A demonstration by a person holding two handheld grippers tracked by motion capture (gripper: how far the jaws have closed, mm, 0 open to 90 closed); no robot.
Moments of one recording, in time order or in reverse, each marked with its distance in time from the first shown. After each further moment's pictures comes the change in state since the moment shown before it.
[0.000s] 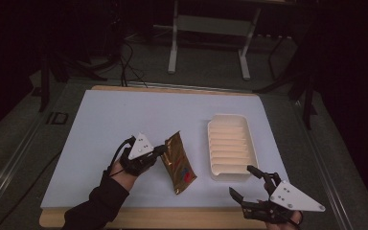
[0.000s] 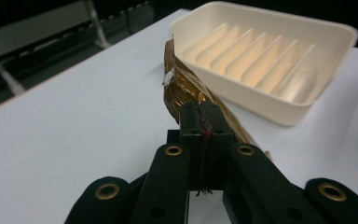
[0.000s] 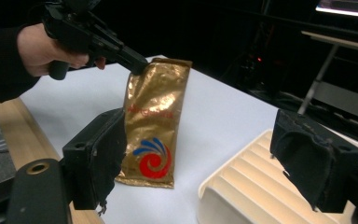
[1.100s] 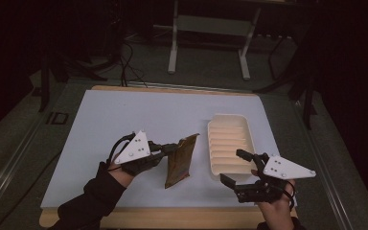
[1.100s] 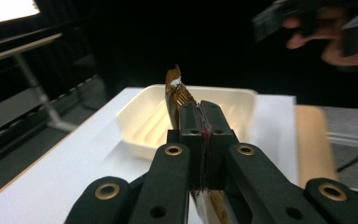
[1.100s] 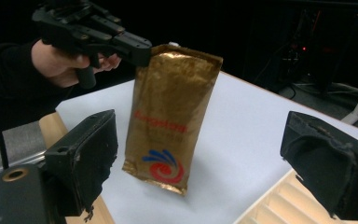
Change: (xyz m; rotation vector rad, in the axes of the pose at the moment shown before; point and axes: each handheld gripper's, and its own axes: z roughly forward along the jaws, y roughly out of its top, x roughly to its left) left arm -0.006 0.035 -0.030 -0.261 -0.228 0.189; right arm -0.020 0.039 0.034 0.018 0.159 0.096
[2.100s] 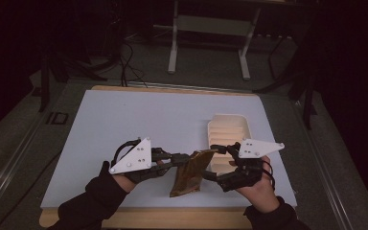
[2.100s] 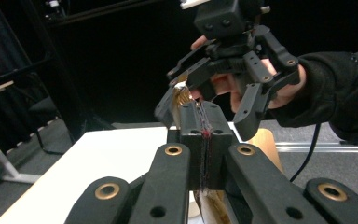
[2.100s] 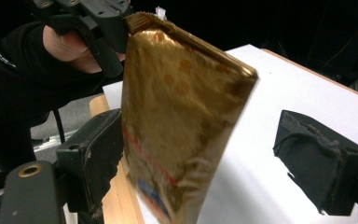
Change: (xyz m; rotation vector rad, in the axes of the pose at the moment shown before) left arm -0.020 0.026 0.000 -0.120 -0.174 0.088; right arm -0.010 0.018 0.053 0.110 0.246 0.004
